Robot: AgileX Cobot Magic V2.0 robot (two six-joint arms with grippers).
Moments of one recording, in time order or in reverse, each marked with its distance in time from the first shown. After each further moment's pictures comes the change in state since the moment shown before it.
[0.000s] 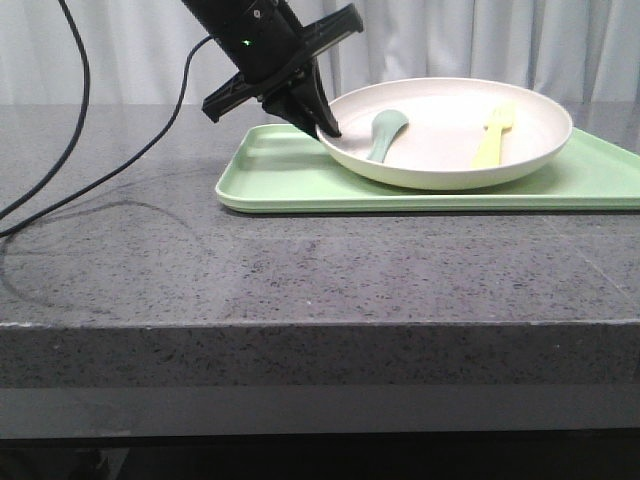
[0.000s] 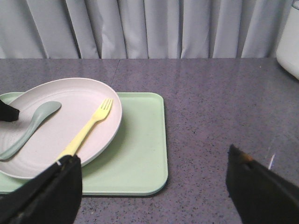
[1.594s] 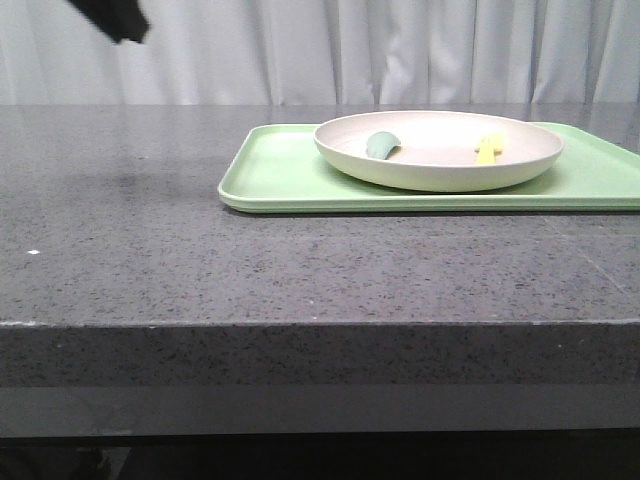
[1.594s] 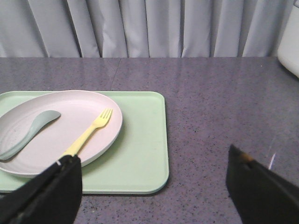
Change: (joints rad) left arm 0.090 -0.599 0.487 0.437 0.079 0.104; right arm 0.000 0.000 0.000 0.000 0.004 0.000
